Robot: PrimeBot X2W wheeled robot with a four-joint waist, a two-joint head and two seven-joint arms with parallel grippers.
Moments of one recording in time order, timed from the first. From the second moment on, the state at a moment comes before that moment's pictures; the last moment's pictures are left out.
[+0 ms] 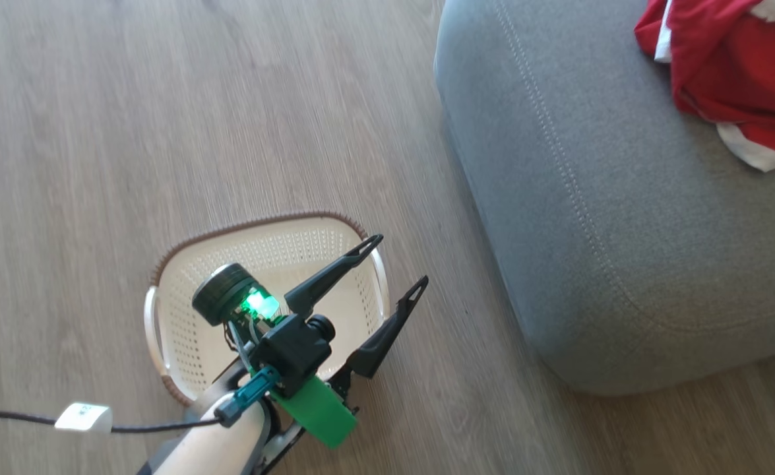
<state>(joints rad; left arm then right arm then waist) -0.26 0.22 -0.58 -0.01 -0.11 -0.13 -0.26 -1.01 -0.51 -0.29 0.76 0.02 0.13 -0.14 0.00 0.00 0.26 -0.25</state>
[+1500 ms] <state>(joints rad) -0.01 0.05 -0.17 0.10 -0.13 0.10 -0.26 -0.04 -0.12 0.03 0.09 0.26 0.13 -0.26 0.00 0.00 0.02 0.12</state>
